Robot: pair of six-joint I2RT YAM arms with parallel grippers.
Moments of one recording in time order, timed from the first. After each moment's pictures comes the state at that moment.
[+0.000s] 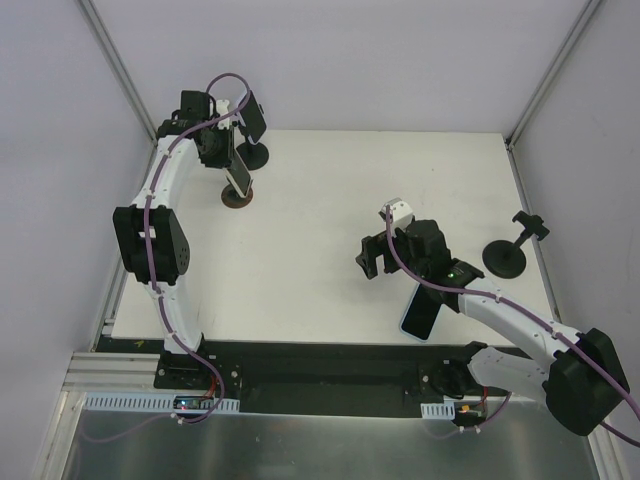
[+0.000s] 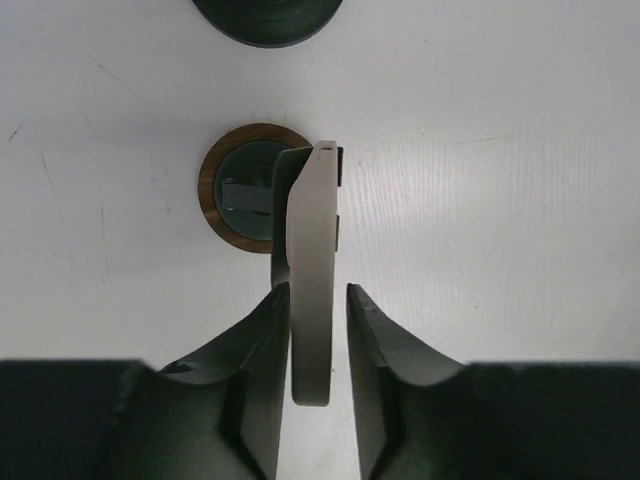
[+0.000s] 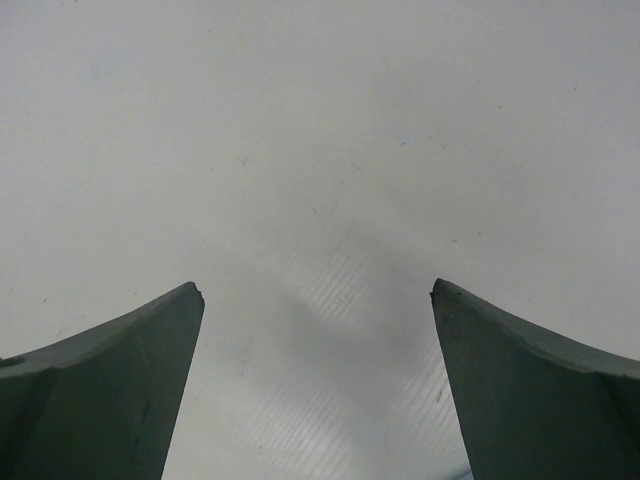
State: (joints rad) left arm -0.02 1.98 1.89 -0.83 0.21 -0.02; right arm 0.64 1.08 0.63 -0.06 -0.04 0.13
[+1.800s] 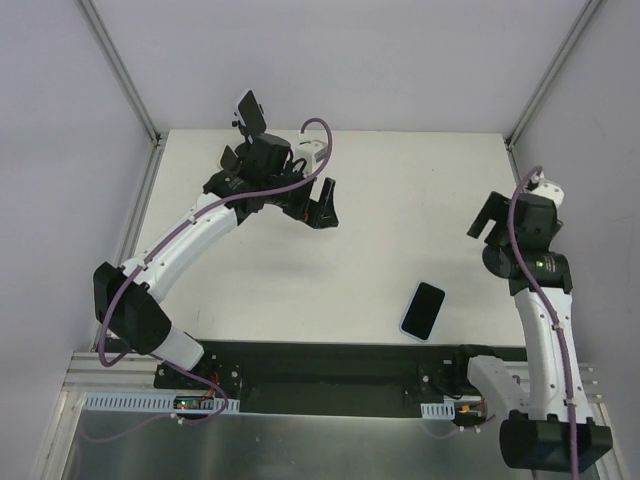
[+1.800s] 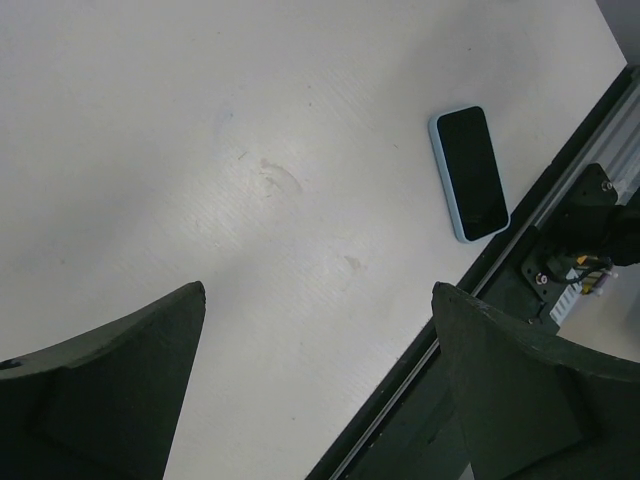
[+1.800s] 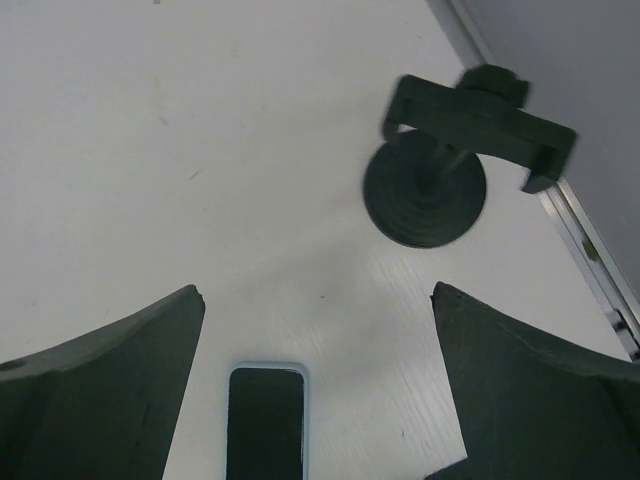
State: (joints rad) left arm -0.58 1.51 1.46 -0.66 0.44 -0.18; right arm 0.07 0.86 0.99 -0.72 0.31 0.28
